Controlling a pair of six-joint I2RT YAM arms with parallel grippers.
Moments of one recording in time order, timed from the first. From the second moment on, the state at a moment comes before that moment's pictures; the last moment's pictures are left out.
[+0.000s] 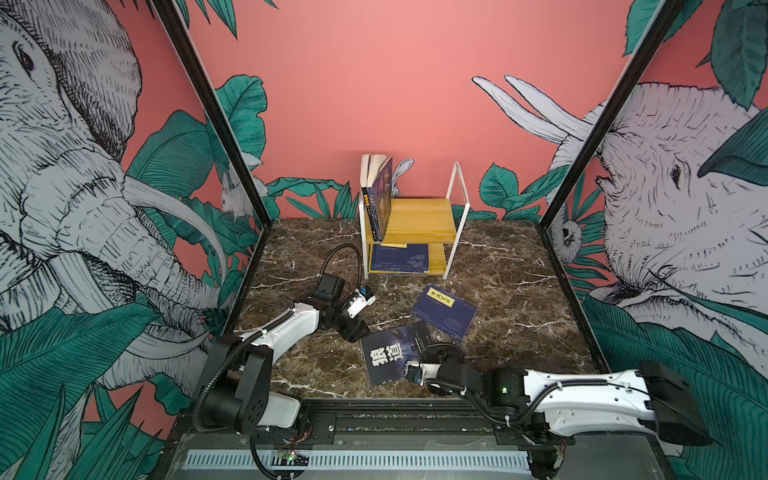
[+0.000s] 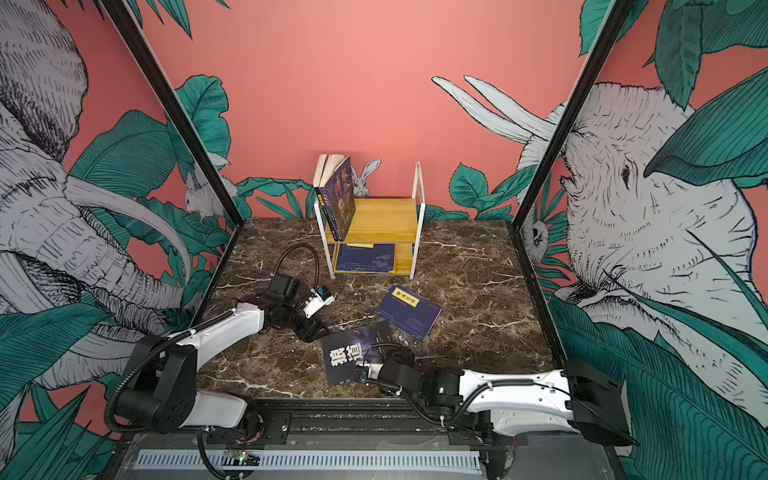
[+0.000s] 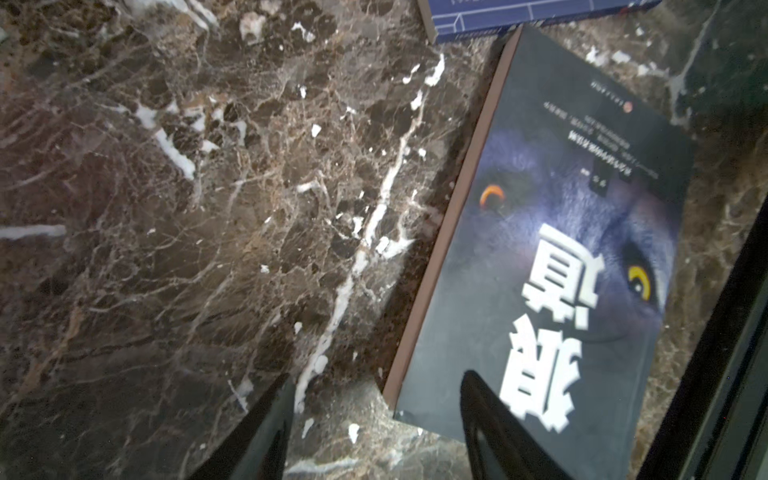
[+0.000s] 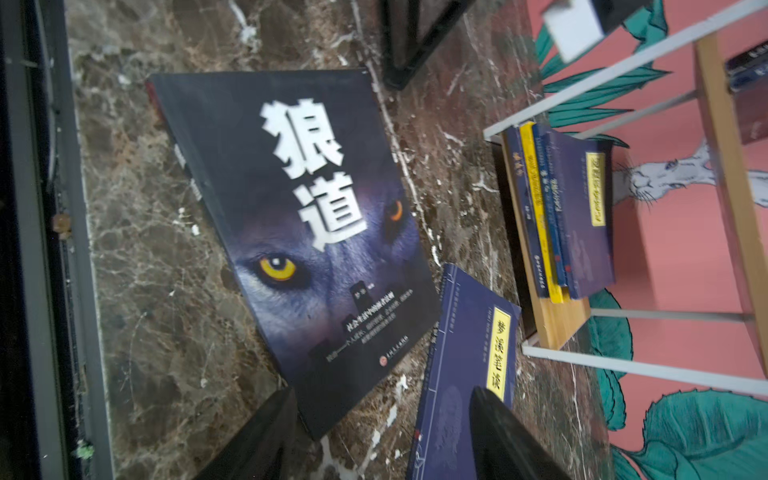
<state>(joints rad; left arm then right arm) -0.35 1.41 0.75 -0.52 0.43 0.45 1.38 1.15 0.53 -0.19 0.54 -0.47</state>
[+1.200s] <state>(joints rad) -0.47 1.60 0.86 -0.60 0.35 0.59 1.41 1.66 0.68 0.12 0.51 -0.68</state>
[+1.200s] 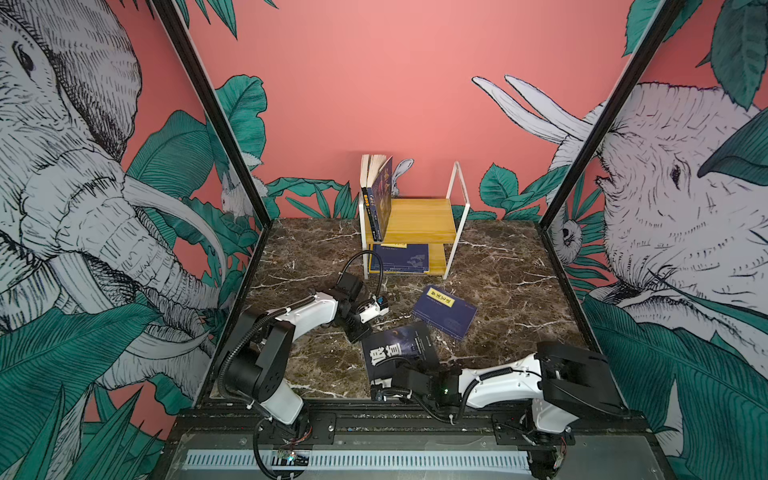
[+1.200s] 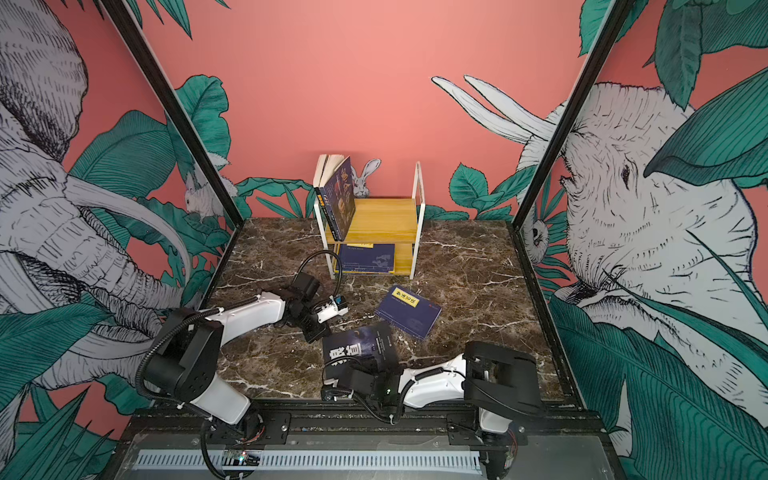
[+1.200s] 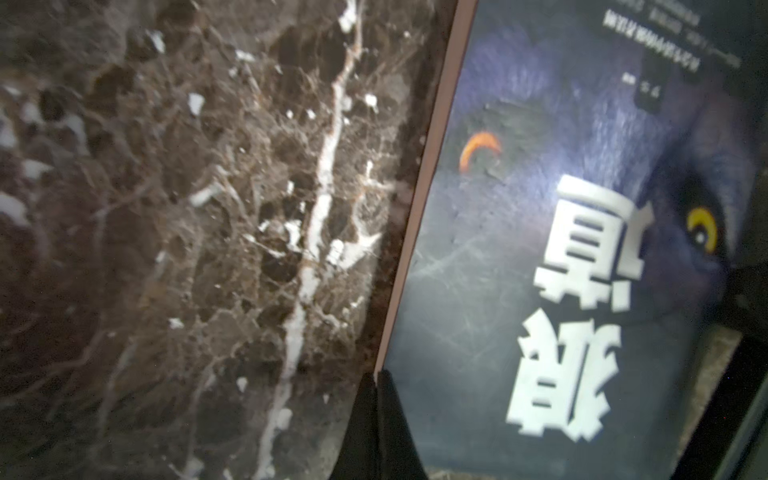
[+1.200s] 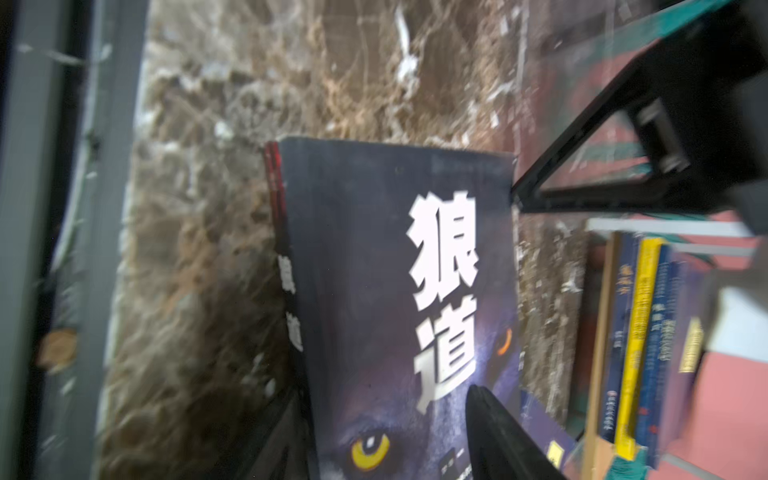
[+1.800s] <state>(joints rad) -0.56 1.61 0.87 -0.55 0.34 0.61 1.43 1.89 0.55 0.93 0.86 -1.21</state>
